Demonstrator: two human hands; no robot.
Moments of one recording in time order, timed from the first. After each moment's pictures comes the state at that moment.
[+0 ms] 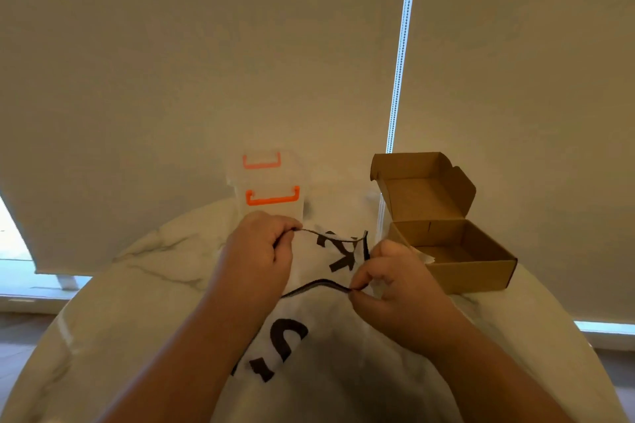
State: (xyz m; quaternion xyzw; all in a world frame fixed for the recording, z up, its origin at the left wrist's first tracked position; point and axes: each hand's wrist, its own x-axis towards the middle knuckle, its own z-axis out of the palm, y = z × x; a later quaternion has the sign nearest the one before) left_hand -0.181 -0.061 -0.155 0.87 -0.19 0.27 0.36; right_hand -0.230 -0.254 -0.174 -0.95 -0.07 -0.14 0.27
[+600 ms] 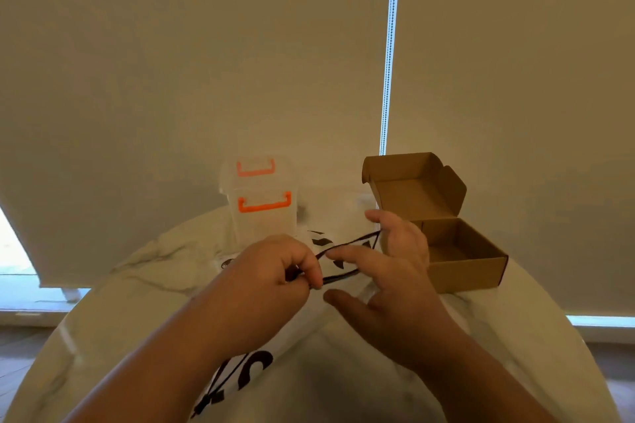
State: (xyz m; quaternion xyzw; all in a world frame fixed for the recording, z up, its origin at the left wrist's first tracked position) left_hand -0.220 -0.066 -0.123 0.91 -0.27 0.05 0.32; right_hand -0.248 -0.254 -0.173 -0.92 -0.10 -0.29 0.23
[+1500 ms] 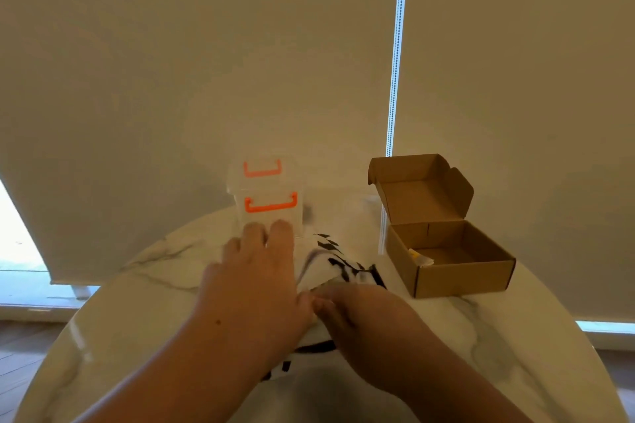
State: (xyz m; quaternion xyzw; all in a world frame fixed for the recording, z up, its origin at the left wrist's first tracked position) left_hand -0.228 -0.070 -0.131 0.96 -0.16 0.21 0.06; right_hand -0.247 -0.223 -0.173 -0.97 -0.11 -0.04 0.23
